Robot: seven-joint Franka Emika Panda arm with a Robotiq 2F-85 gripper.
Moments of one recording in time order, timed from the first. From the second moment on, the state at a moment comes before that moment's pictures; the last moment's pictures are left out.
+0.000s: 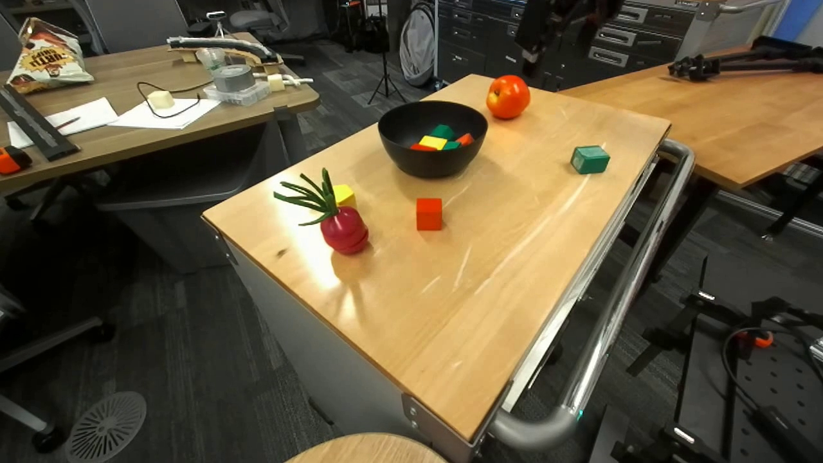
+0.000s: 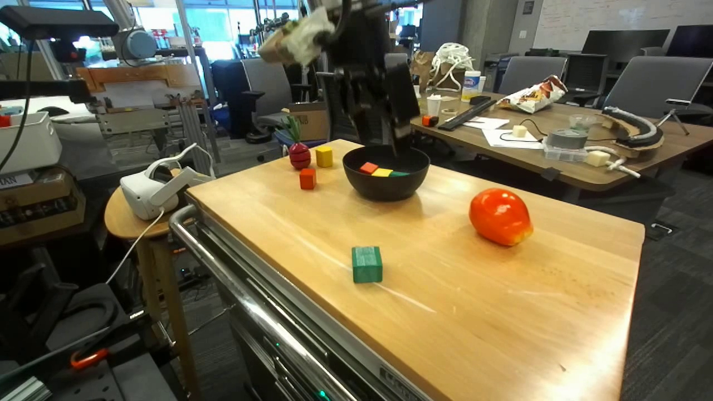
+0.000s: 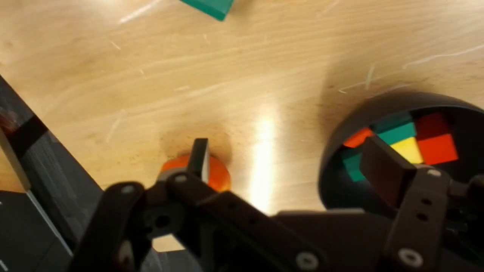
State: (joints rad) arm -0.11 -0.18 -0.04 -2.36 -0.27 2.39 0.35
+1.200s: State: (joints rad) arm -0.01 0.13 0.03 -2.06 -0.18 2.25 0.22
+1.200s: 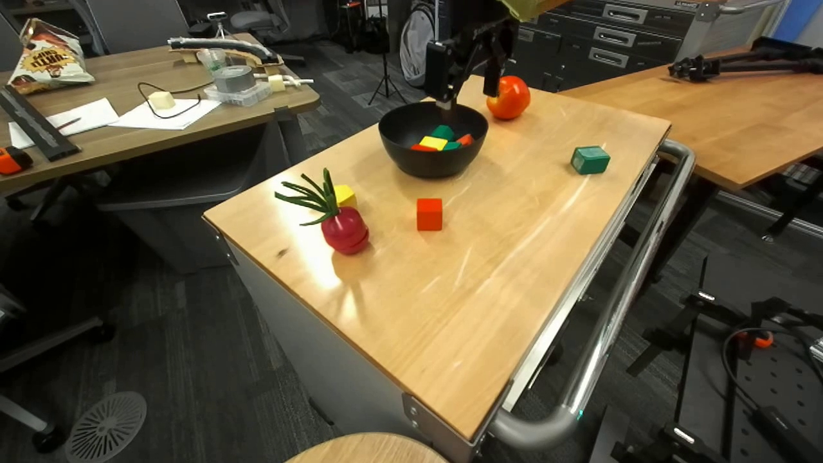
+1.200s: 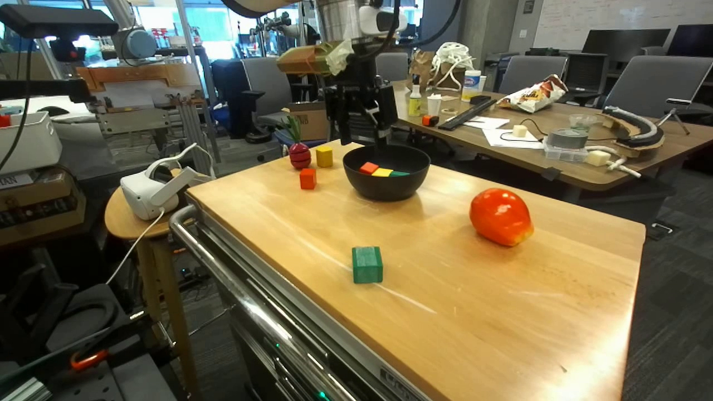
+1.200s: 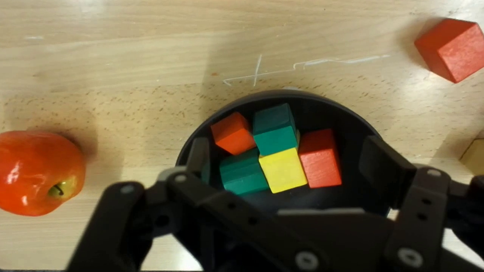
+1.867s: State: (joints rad) arm -0.01 0.25 0.02 -1.99 -0.13 2.32 0.25
